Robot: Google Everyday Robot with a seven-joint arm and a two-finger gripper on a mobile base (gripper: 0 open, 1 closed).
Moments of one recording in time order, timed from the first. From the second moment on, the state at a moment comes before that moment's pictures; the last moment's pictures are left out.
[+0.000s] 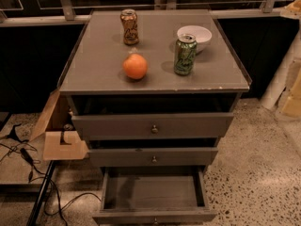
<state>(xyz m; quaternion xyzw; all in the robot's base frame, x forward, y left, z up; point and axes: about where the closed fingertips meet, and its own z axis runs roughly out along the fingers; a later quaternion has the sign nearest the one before) 0.415 -0.230 1.034 -0.58 0.78 -0.16 0.19</state>
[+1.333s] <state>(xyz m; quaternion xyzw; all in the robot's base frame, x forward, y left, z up) 0.456 -0.185 1.024 -0.57 0.77 -0.15 0.26</state>
